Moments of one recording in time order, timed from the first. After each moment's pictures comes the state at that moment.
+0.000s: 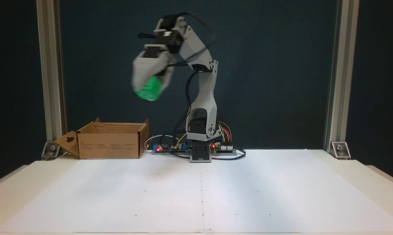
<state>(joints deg) 40.1 102.4 41.9 86.0 -11.1</state>
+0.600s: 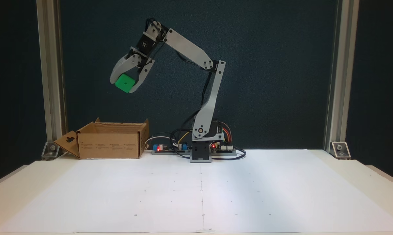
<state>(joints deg) 92.5 104.5 41.9 87.2 -25.0</state>
